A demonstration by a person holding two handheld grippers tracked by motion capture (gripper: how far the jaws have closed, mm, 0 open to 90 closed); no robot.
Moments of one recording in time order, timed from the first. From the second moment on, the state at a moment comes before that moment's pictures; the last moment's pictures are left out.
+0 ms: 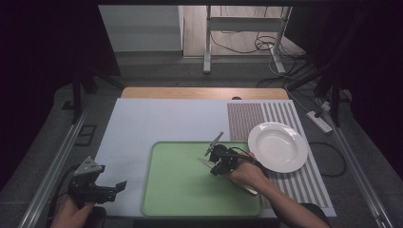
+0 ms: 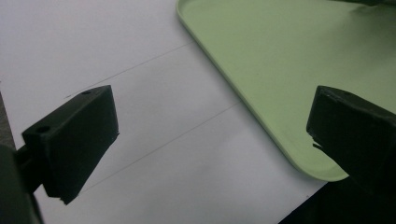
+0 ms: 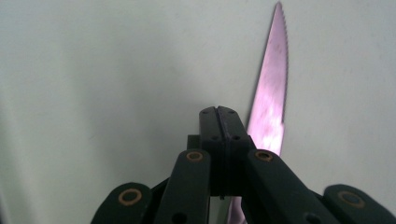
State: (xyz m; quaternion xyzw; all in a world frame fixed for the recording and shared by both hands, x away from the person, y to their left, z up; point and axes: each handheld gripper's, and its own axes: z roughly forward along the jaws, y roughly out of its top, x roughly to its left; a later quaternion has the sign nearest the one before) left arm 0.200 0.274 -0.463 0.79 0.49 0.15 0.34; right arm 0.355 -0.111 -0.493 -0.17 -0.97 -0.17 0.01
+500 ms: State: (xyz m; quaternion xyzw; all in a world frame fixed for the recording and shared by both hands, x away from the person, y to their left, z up) left arm 0.200 0.274 -0.463 0.79 0.49 0.15 0.34; right arm 0.377 -0.131 -0.497 -0.17 -0.97 -0.16 -0.02
